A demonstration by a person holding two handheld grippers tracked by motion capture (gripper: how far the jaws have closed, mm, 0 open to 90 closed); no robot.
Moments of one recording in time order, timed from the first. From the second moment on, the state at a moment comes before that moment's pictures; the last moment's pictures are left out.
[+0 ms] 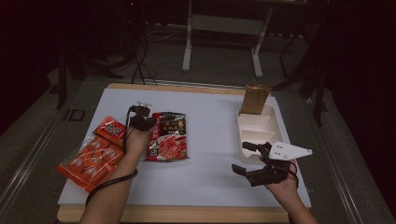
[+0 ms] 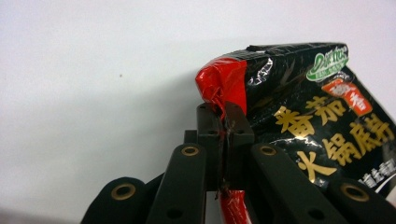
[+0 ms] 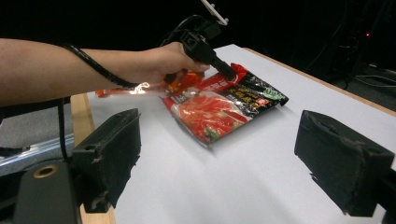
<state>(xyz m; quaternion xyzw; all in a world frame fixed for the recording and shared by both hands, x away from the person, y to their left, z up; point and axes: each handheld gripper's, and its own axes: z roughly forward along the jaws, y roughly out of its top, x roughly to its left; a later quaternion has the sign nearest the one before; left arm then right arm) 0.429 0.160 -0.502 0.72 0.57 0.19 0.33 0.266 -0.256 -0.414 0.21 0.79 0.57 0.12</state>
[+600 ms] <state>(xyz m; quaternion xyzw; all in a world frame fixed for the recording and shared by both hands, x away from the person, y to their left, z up) 0.399 0.151 -0.465 0.72 0.52 0.22 0.41 0.267 -0.260 -0.410 0.21 0.78 0.57 0.12</state>
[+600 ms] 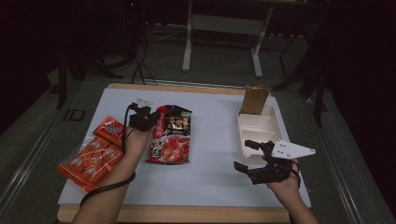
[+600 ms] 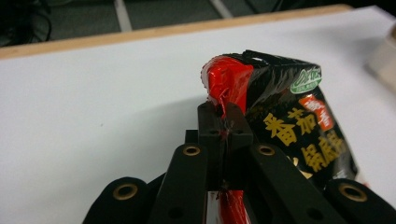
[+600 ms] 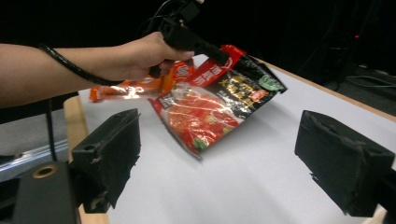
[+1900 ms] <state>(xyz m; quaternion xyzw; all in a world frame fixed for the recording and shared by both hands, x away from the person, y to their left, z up) 0.312 0.103 -0.413 0.70 0.34 0.24 0.58 0.271 -0.264 -0.403 0.25 0.77 0.57 0.15</state>
